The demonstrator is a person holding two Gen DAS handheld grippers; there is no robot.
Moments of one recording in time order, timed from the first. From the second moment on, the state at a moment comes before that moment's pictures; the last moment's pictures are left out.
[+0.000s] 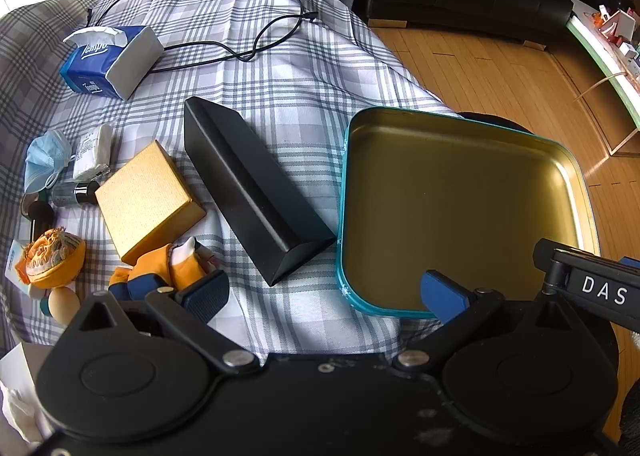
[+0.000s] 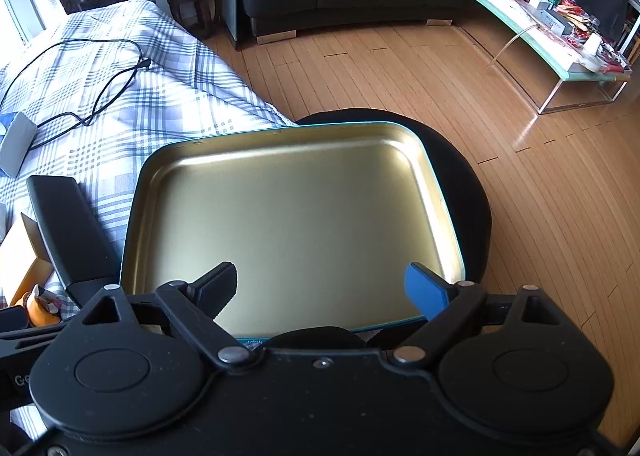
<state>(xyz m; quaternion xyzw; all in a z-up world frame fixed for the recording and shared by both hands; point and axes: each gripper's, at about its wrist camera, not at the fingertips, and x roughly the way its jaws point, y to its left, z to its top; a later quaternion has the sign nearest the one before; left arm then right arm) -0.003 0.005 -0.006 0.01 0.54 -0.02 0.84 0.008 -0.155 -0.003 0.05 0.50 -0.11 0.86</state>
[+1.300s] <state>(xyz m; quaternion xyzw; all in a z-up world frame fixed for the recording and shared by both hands) -0.001 0.008 -0.008 0.00 0.55 -0.02 0.84 0.010 -0.151 -0.008 0.05 0.51 -0.11 0.85</state>
